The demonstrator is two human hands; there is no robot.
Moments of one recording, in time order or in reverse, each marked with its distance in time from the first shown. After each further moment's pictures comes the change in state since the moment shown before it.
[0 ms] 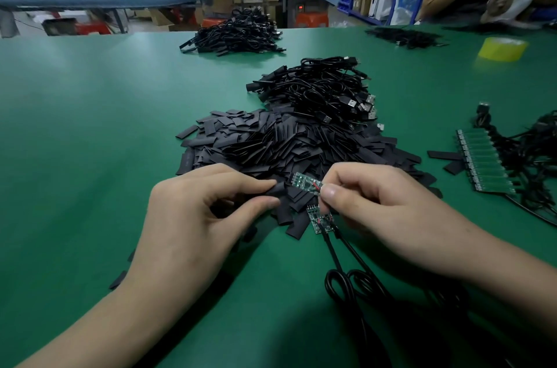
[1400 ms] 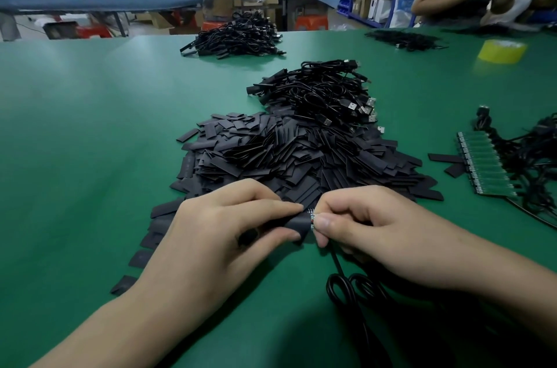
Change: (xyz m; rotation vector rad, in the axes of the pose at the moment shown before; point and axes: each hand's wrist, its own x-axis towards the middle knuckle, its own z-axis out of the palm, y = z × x) left_hand -0.004 0.004 0.000 0.089 -0.219 0.204; right_hand -0.002 0.001 0.003 0.016 -0.187 0.062
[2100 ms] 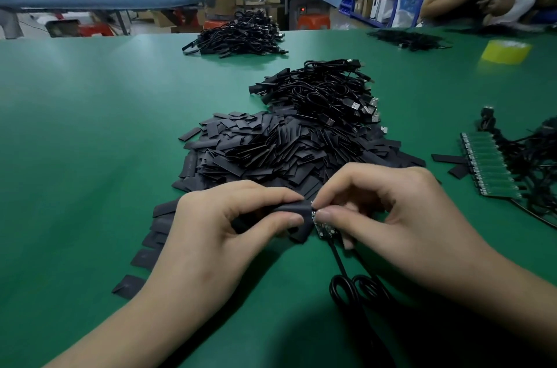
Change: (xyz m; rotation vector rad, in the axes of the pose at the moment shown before) left_hand 0.003 0.002 0.007 -0.247 0.121 -0.179; right_hand -0.003 -0.004 0.003 -0.088 0.378 -0.276
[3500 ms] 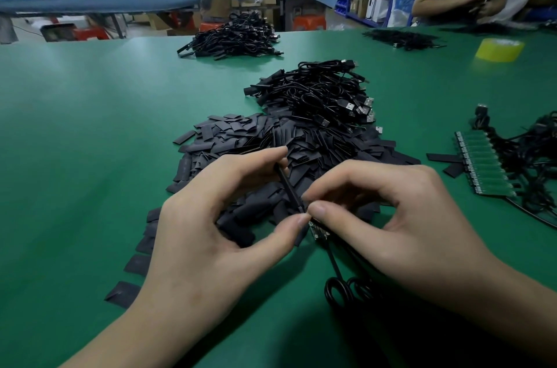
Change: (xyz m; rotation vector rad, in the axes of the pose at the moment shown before) left_hand 0.000 0.006 0.003 -0.106 0.117 0.062; right_hand -0.001 -0.012 0.002 -0.027 0.113 -0.079
